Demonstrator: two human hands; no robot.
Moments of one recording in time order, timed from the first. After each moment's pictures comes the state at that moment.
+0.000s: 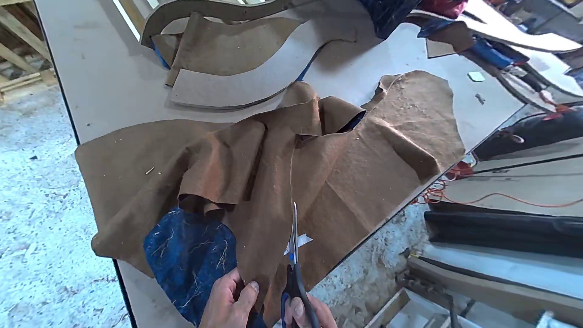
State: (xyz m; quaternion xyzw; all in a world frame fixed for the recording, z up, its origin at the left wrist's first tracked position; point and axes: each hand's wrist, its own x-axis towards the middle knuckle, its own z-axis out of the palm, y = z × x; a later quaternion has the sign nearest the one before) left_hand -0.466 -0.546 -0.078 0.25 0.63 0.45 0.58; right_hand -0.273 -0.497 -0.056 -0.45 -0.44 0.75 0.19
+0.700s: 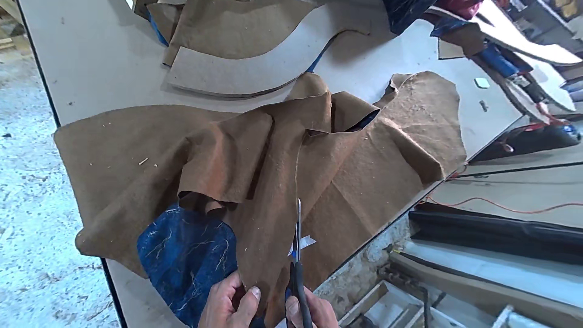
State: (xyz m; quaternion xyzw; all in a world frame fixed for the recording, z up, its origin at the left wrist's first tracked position) left_hand -0.471 -0.552 -0.083 0.30 0.61 0.47 0.56; right_hand -0.279 -0.490 -0.056 -0.53 -0.60 0.60 0.09
